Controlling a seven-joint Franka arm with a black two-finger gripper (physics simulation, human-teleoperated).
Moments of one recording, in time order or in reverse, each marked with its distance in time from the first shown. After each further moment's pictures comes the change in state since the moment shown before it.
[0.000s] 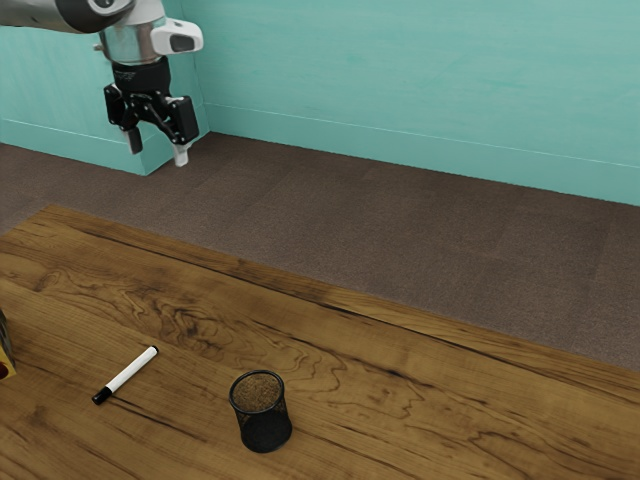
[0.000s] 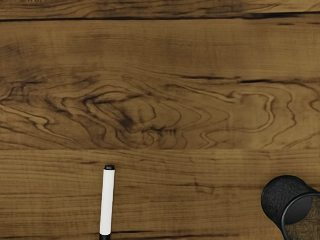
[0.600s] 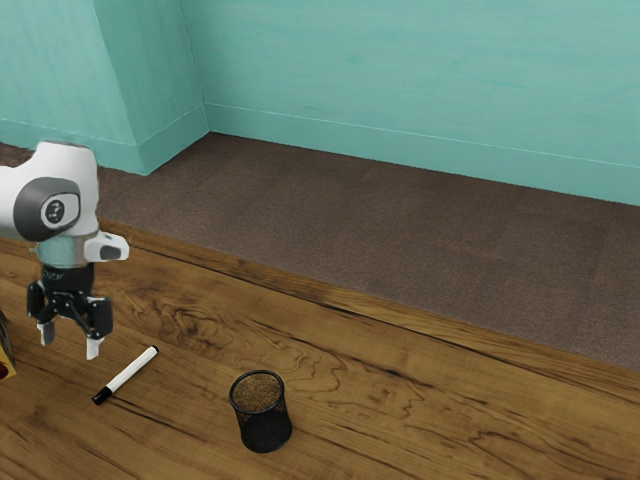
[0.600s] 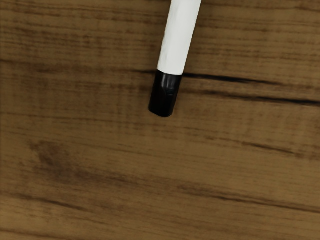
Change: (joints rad) arm 0.001 -0.210 0.245 -0.867 0.121 0.332 0.016
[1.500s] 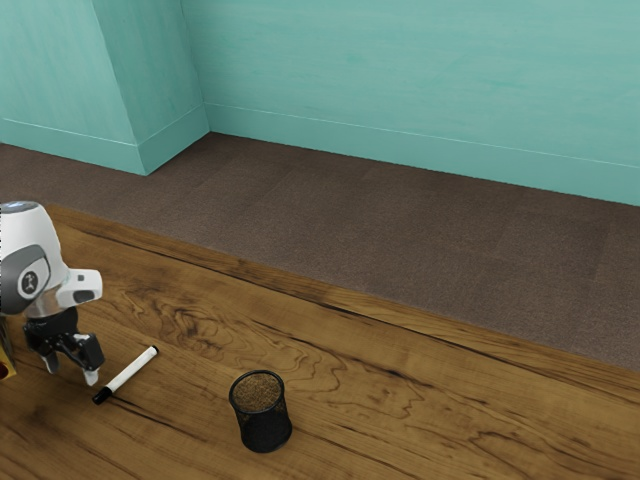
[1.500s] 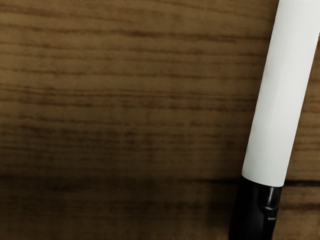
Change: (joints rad) arm -0.075 0.075 0.274 -0.249 -0.049 0.603 0.223
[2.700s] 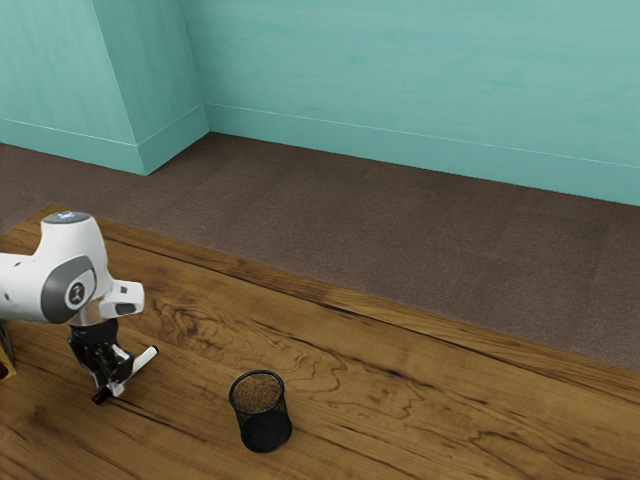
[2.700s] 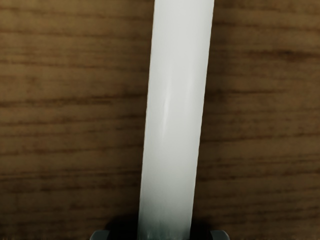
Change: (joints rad) arm -0.143 0.135 -0.006 0.035 -0.083 0.050 0.023
